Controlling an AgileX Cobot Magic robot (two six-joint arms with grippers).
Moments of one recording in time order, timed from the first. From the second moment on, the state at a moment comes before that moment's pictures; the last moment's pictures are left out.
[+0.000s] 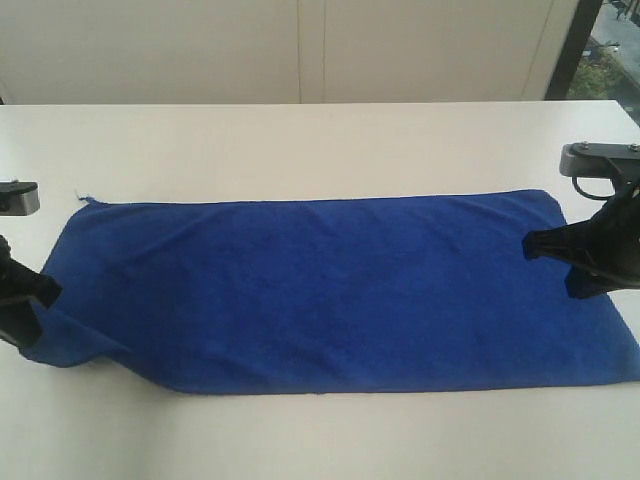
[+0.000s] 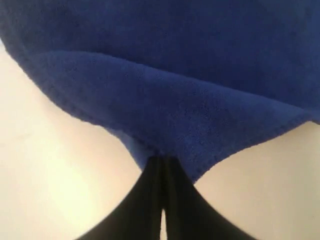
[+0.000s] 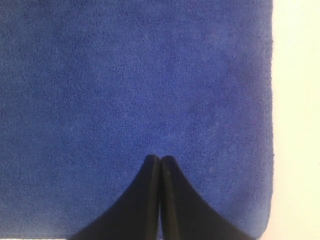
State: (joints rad) left arm -0.02 1.58 -0.86 -0.31 0.92 0.47; right arm 0.01 1.59 -0.88 0.14 0.67 -0.07
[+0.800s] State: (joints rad) left arm -0.02 1.58 -0.86 -0.20 0.92 0.46; right arm 0.01 1.59 -0.88 0.14 0.67 -0.07
